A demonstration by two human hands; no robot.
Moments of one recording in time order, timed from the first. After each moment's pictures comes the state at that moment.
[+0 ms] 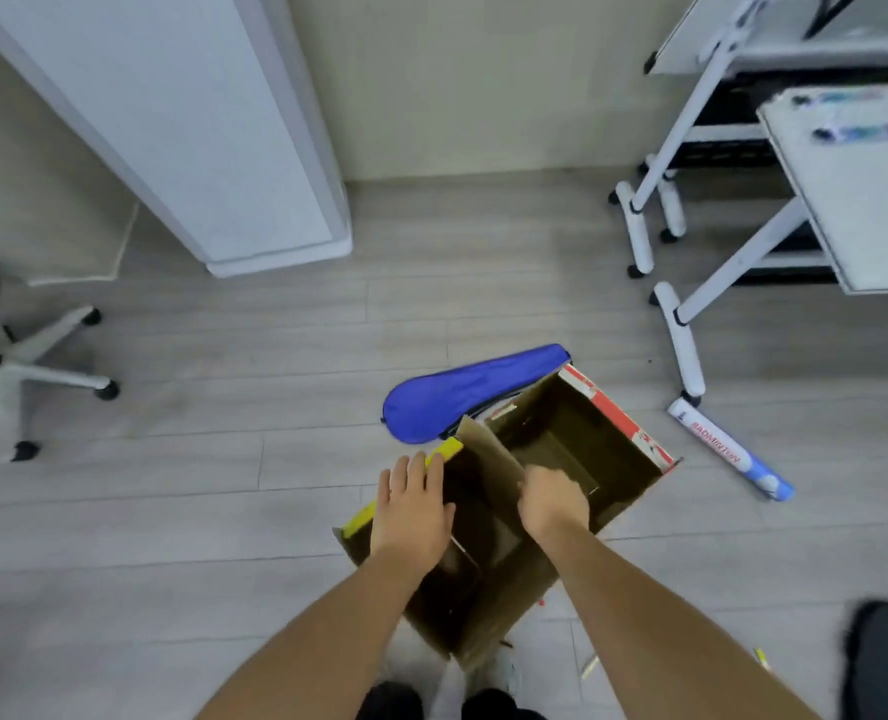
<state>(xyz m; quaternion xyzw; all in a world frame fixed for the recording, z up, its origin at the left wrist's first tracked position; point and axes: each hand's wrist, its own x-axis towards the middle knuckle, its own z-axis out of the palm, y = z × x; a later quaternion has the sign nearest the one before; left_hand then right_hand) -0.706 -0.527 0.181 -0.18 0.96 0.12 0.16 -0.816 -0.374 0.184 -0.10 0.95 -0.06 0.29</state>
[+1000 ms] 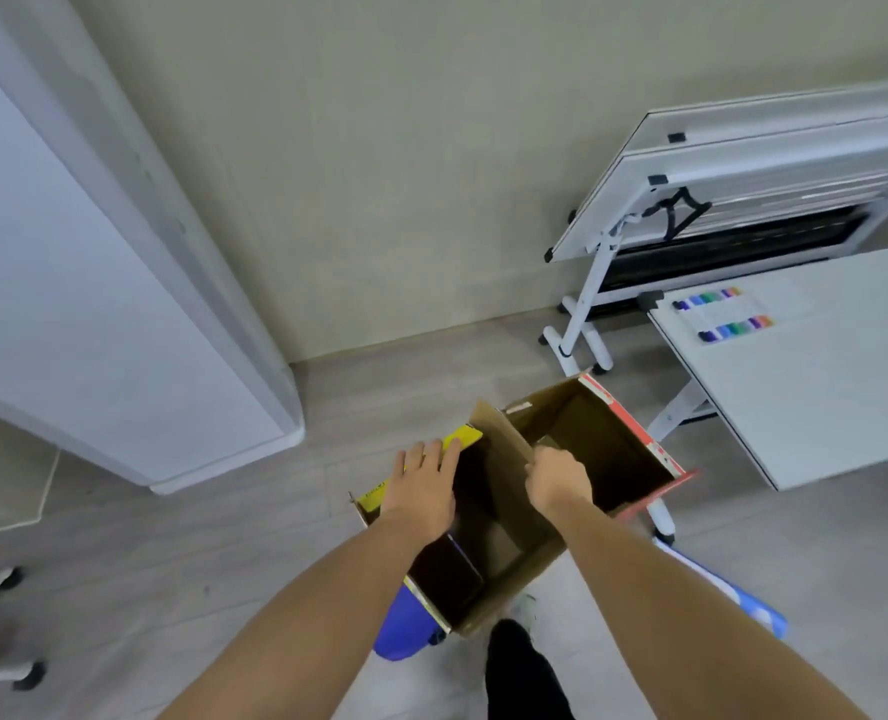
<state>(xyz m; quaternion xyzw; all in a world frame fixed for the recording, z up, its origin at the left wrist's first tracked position) -1.105 -0.667 0.354 0.02 0.99 0.06 0.14 -1.169 -0.478 0.376 0.00 0.97 -0.16 0.18</state>
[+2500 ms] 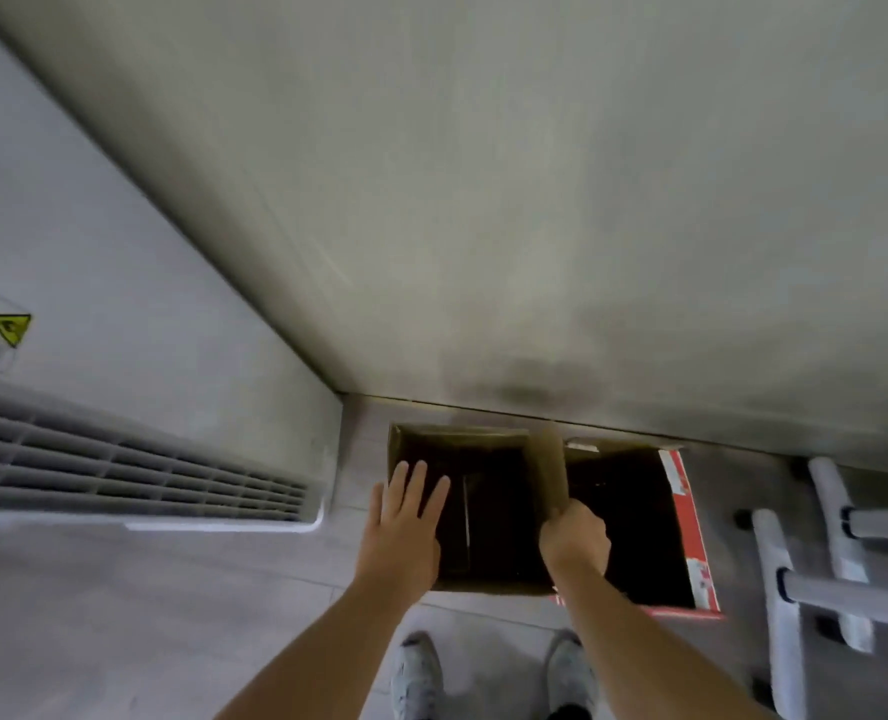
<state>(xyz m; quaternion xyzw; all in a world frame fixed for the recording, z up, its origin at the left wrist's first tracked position) -1.635 -1.044 0.083 -0.20 0.95 0.07 0.21 -1.777 -0.883 0.072 0.05 0.93 -0.20 0.29</state>
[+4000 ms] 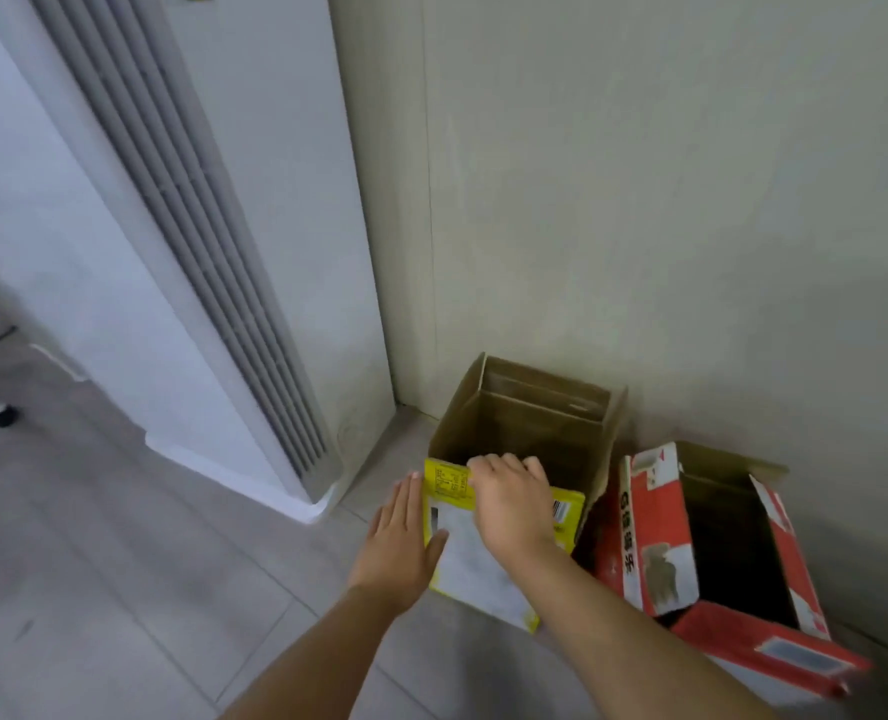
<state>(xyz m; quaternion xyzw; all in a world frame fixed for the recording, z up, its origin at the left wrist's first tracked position) -1.576 -0.988 -0.216 -0.43 0.88 0.18 -0.06 -1.738 -0.932 -0.147 -0.60 0.78 -0.14 -0.08</state>
